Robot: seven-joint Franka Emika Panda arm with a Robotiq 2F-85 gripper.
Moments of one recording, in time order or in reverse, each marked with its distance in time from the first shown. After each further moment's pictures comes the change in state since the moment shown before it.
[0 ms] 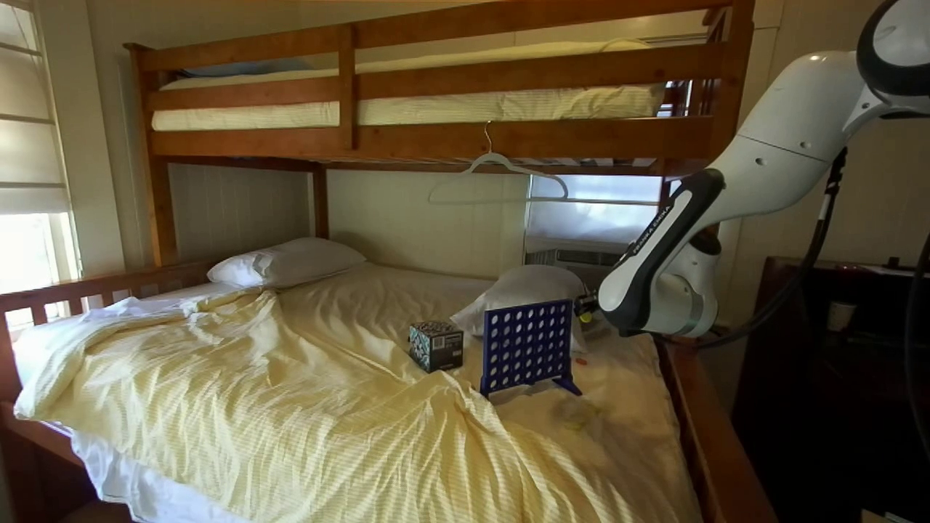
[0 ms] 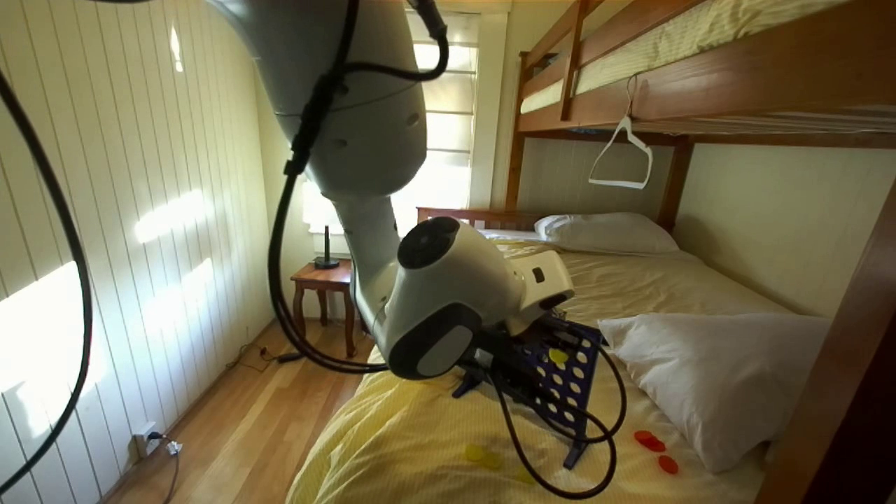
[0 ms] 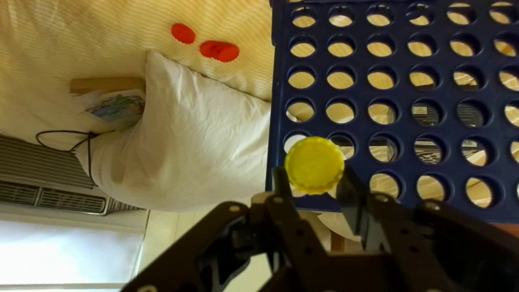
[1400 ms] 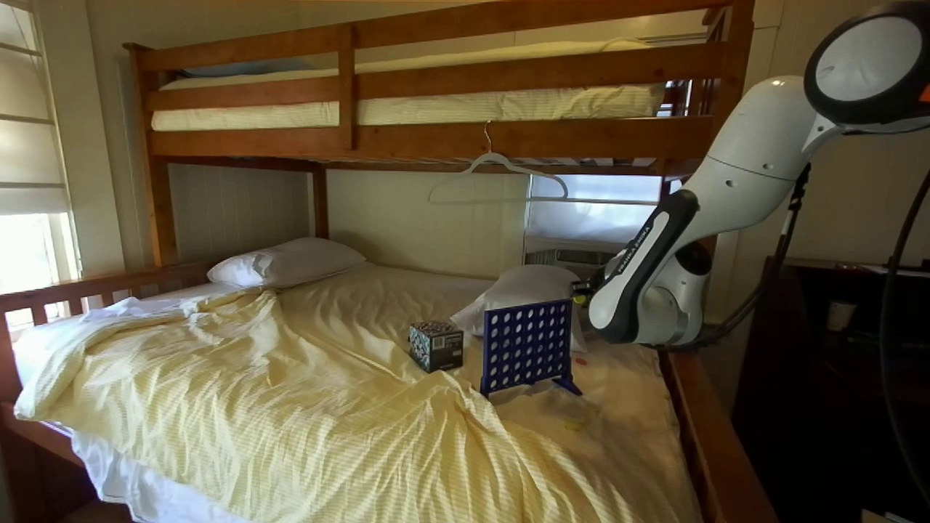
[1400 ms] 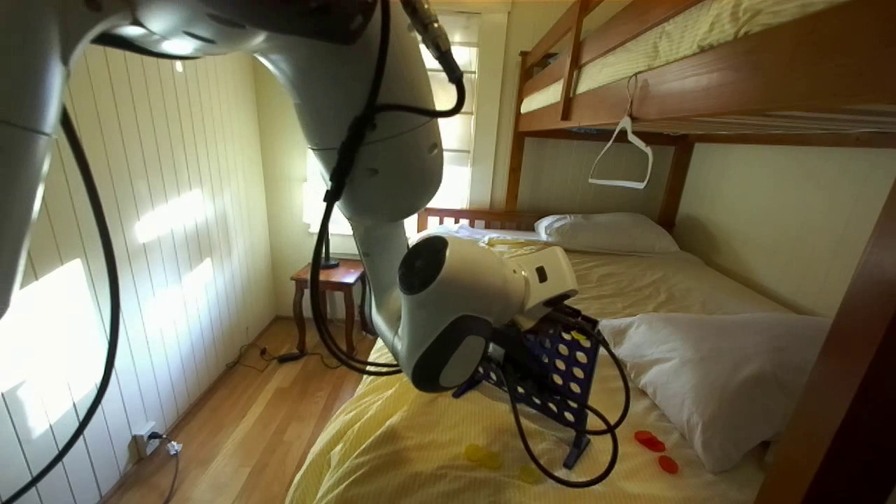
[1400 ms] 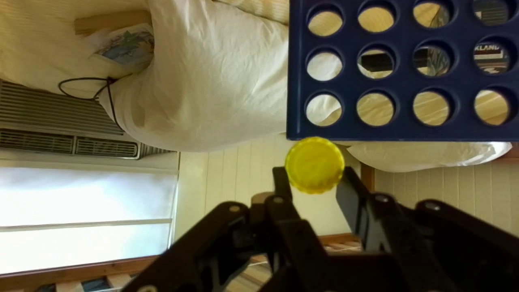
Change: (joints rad) arm 0.175 0.118 -0.198 0.089 -0.061 0.224 0.189
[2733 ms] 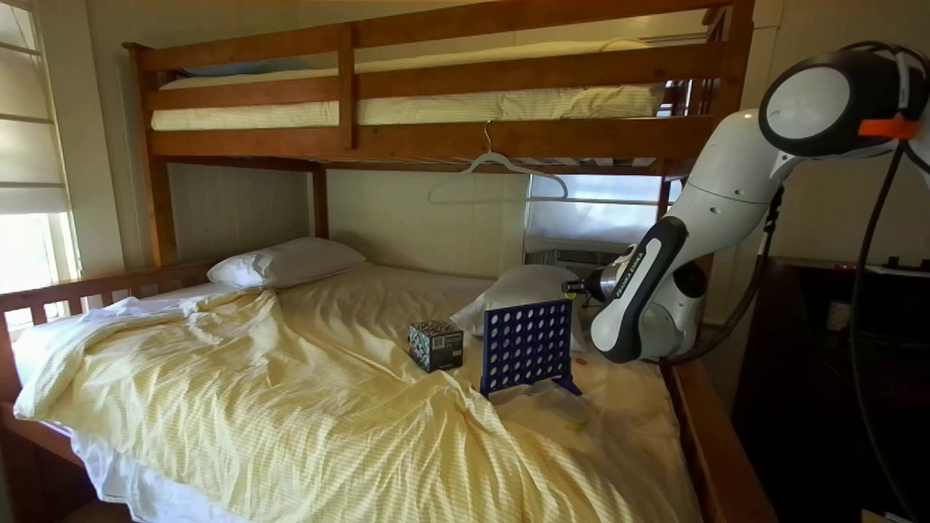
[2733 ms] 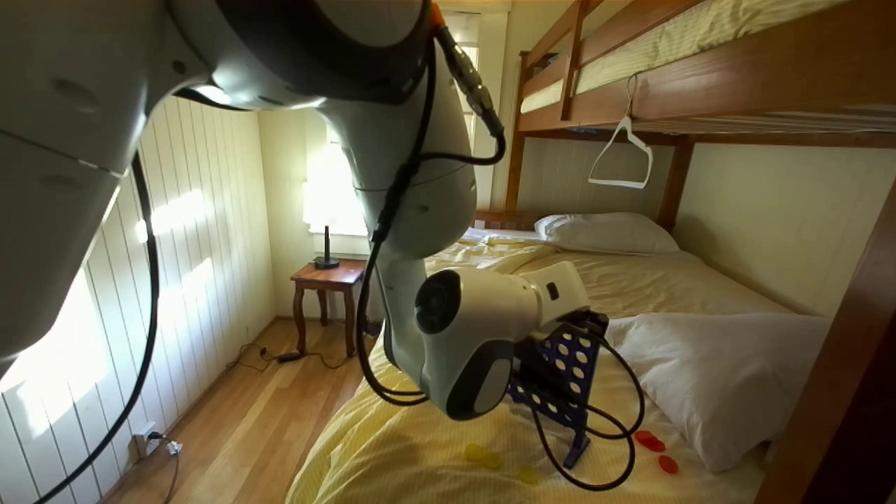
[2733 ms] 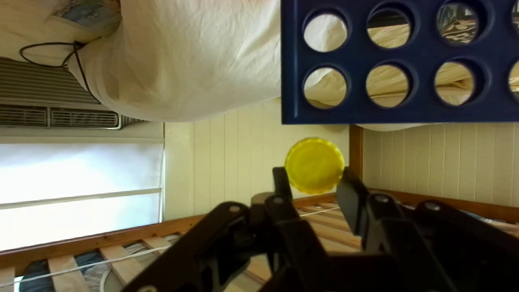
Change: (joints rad) arm -0.047 0.132 -0.019 0.093 -0.169 0.156 0.141
